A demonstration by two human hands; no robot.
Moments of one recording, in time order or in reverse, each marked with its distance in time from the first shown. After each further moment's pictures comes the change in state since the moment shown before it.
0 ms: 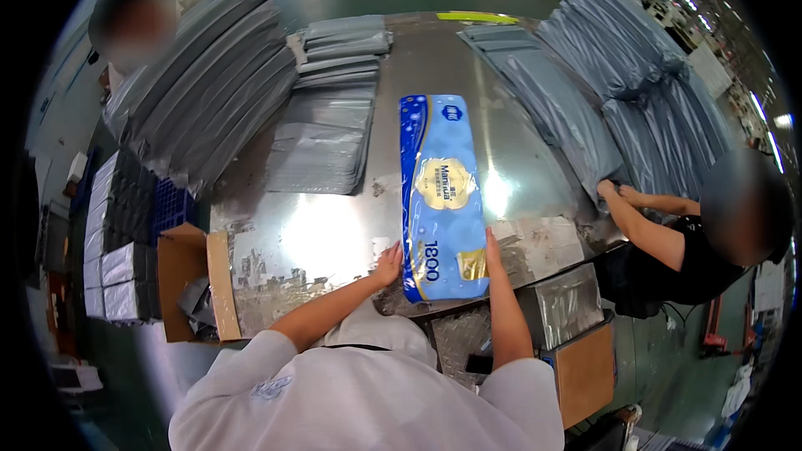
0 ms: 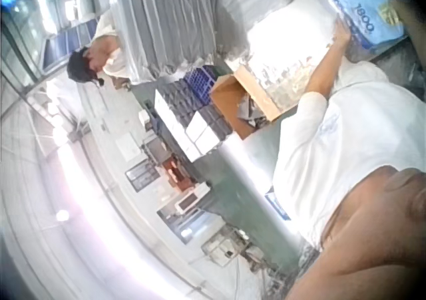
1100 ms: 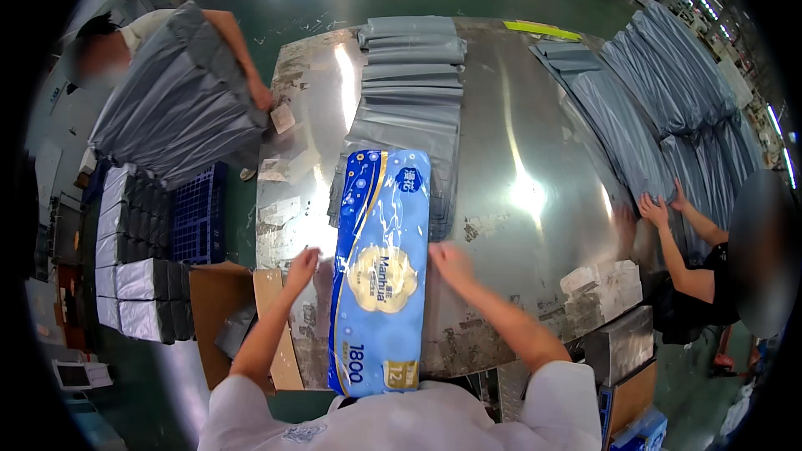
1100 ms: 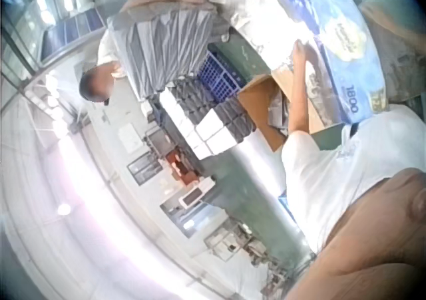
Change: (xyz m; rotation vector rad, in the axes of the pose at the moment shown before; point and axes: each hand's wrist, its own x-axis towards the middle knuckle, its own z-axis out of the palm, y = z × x) left_hand 0.045 -0.177 -0.405 0.048 0.179 -0.153; right_hand 0.074 0.064 0.332 -1.170 -0.165 -0.438
